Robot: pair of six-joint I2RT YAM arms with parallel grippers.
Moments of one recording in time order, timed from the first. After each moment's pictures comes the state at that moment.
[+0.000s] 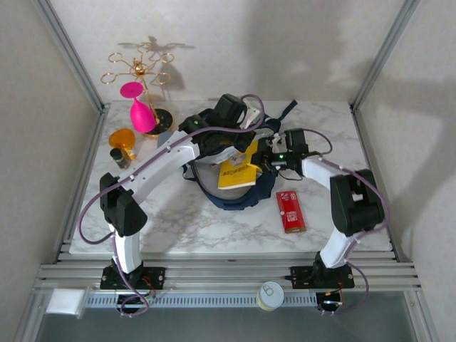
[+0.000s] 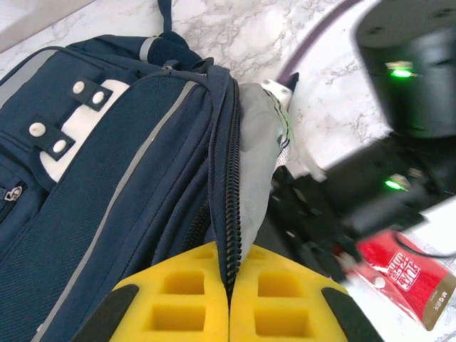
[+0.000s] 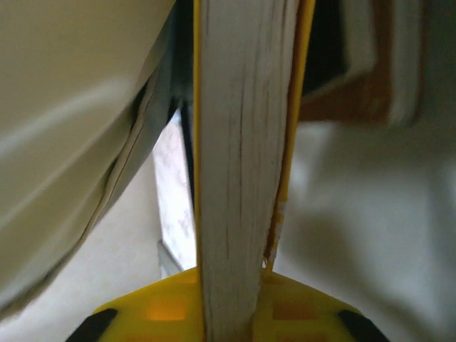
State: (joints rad) left arm -0.73 1.89 1.95 -0.78 0.04 -0.08; right arm 0.28 1.77 1.06 -0.11 -0.89 0.75
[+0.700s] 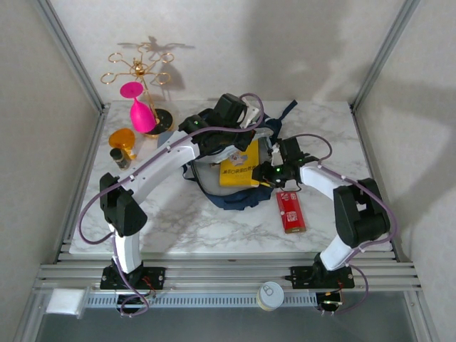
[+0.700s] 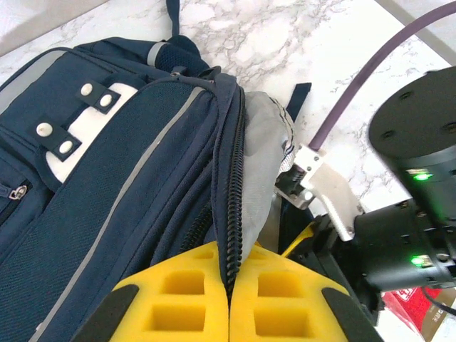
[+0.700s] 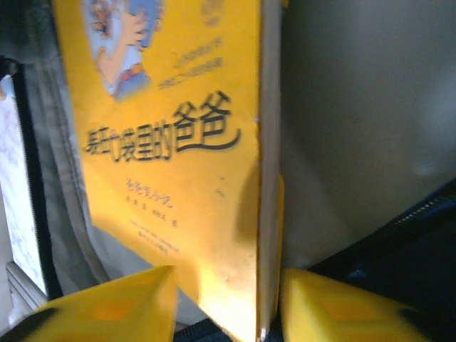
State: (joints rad) left arm -0.73 1.89 1.95 -0.77 0.03 -0.11; right arm 0.37 1.65 0.97 -0.36 -0.53 0.53
